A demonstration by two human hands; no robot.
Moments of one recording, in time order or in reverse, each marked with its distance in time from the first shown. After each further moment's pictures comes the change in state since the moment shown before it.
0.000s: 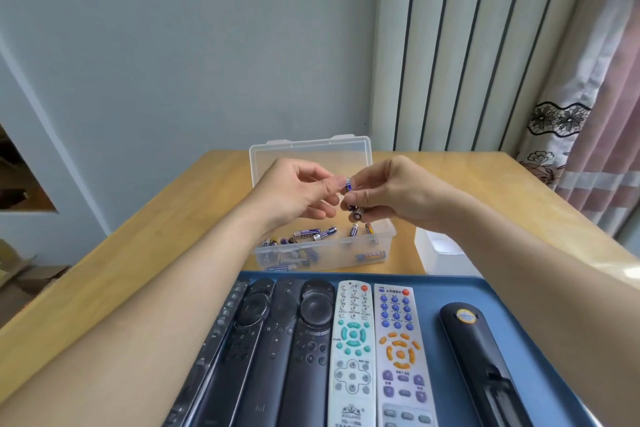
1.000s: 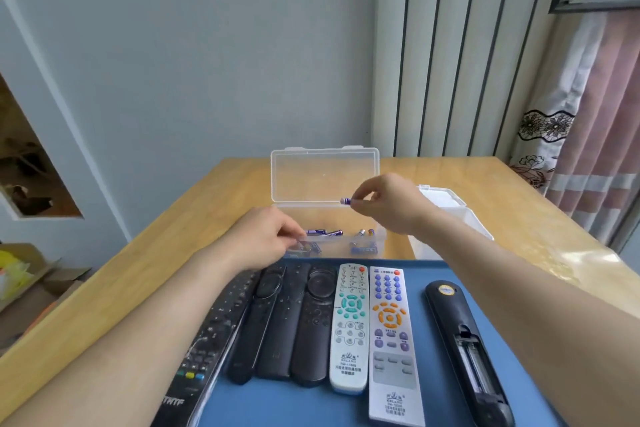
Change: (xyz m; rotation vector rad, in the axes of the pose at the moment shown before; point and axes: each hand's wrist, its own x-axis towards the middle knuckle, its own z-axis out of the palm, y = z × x) left_hand -0.068 -0.017 -0.025 0.861 -0.059 -0.009; right_hand -0.036 -0.005 0.026 -0.694 0.300 -0.061
